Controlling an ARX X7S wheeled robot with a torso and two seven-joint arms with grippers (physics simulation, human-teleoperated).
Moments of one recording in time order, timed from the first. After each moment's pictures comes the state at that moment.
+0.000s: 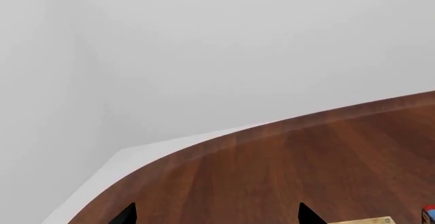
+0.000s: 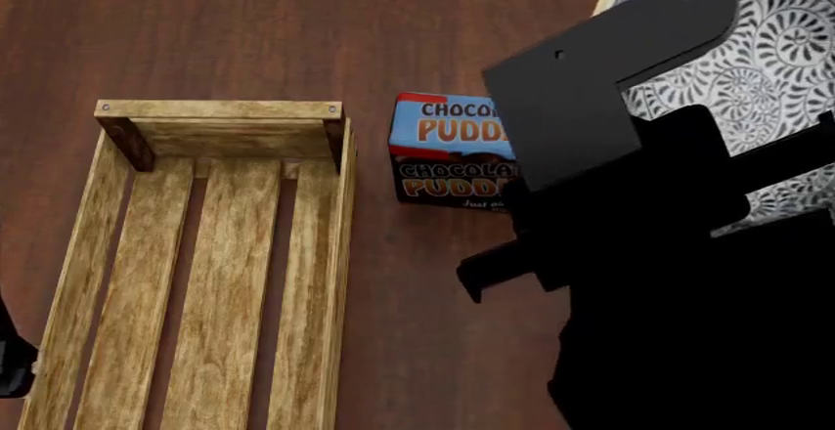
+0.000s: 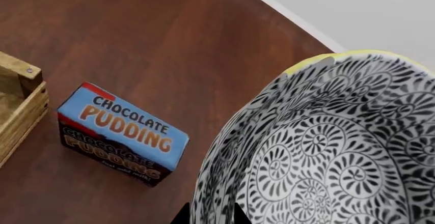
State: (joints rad) left arm -0.13 -0.54 0.09 0.89 -0.27 -0.52 -0.49; right arm 1.40 0.70 -0.77 -0.38 1.78 1.25 1.36
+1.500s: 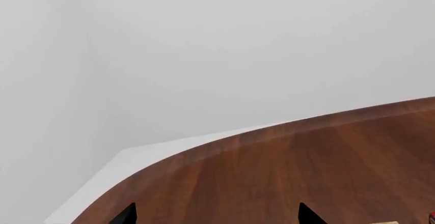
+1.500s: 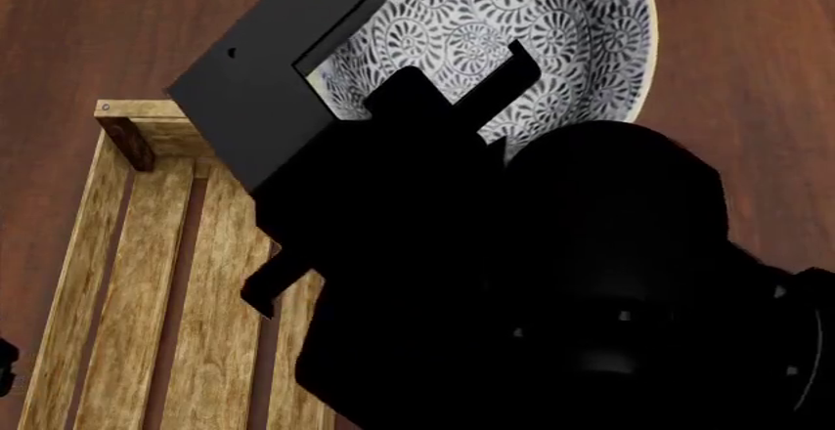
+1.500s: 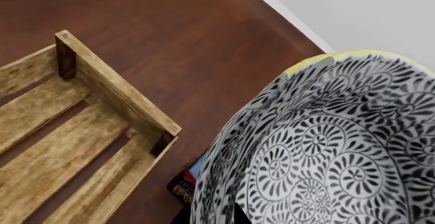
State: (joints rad) left arm -0.11 -0.56 0.05 0.90 -0.31 -0.49 -0.50; right arm 1.55 0.36 -0.95 -0.25 1.65 1.28 1.17
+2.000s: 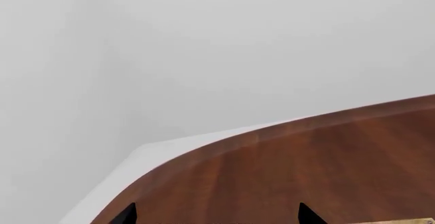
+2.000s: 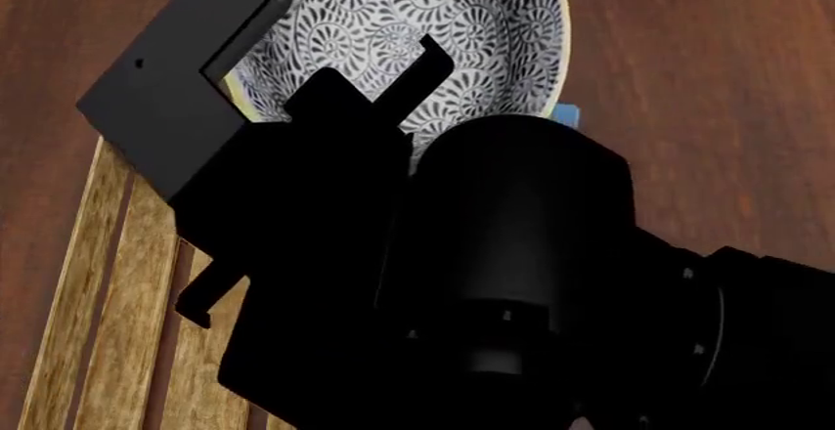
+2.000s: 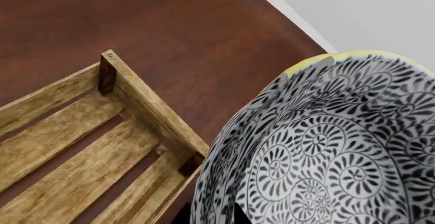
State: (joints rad) left arm -0.04 -0.59 -0.05 0.90 -0.34 -0.47 -0.50; right arm 1.58 0.27 -1.01 -0.20 1.57 1.25 1.08
